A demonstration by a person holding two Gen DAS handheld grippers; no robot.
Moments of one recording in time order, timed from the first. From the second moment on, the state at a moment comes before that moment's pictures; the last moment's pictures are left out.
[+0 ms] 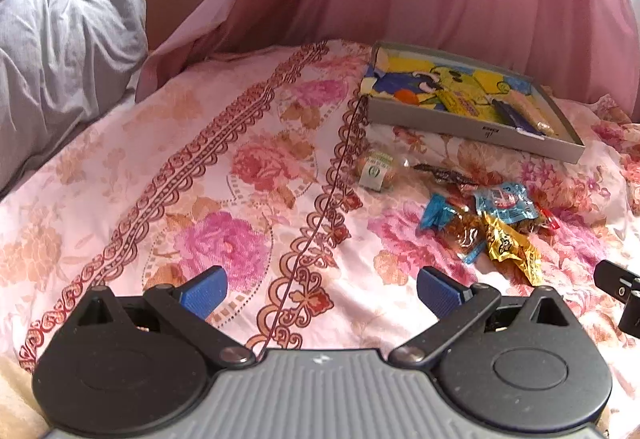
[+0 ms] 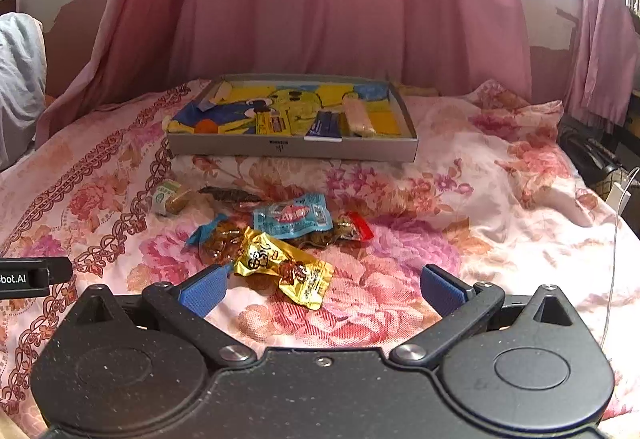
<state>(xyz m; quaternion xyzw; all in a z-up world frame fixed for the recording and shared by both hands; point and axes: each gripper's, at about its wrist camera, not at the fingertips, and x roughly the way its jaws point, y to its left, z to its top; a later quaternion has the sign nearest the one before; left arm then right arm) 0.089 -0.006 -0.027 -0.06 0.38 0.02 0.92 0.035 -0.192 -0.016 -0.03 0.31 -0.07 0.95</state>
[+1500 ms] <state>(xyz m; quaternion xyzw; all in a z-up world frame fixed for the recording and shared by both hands) 0.244 -0.036 -0.082 -0.12 0.41 -0.19 0.88 0.173 -0.198 -0.103 -0.22 0.41 0.14 0.88</state>
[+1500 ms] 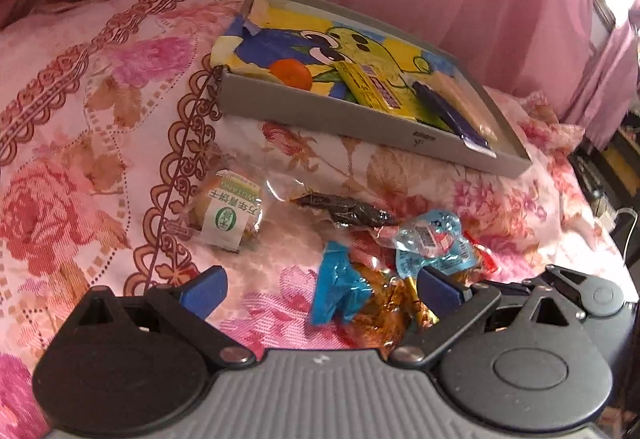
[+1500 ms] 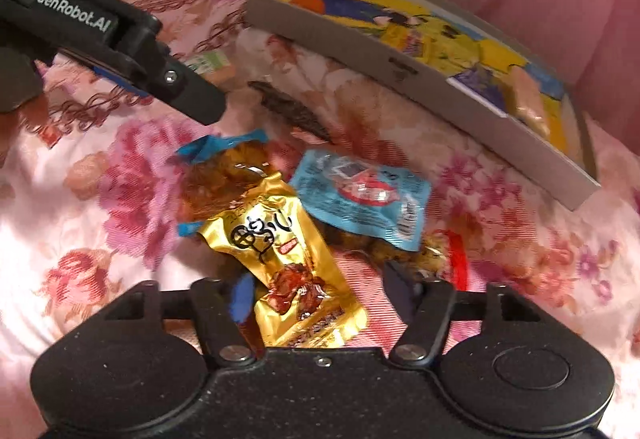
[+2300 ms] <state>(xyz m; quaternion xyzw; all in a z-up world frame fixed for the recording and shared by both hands) 0.224 -0.100 -0.104 0.08 0.37 -0.27 0.89 0.195 -0.251 -0.072 0.01 0.42 0.13 0.90</state>
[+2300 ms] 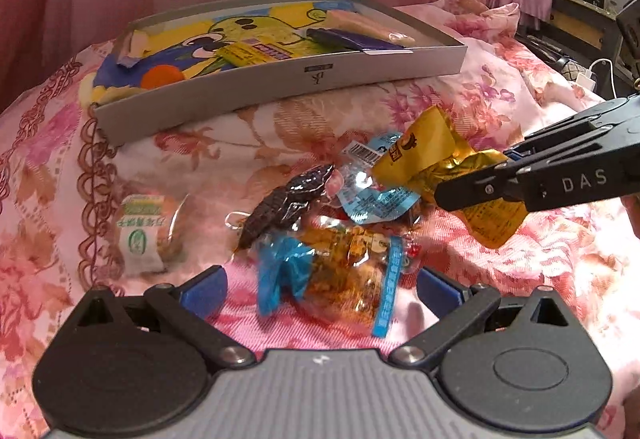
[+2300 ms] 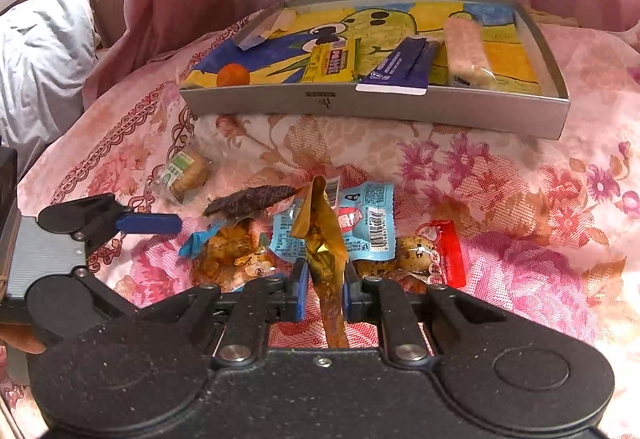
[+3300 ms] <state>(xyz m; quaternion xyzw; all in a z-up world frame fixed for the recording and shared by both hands) 0.220 -0.101 -0.104 0.07 0.38 -0.24 0.89 0.195 -0.244 -0.084 0.01 0.43 0.14 0.89</state>
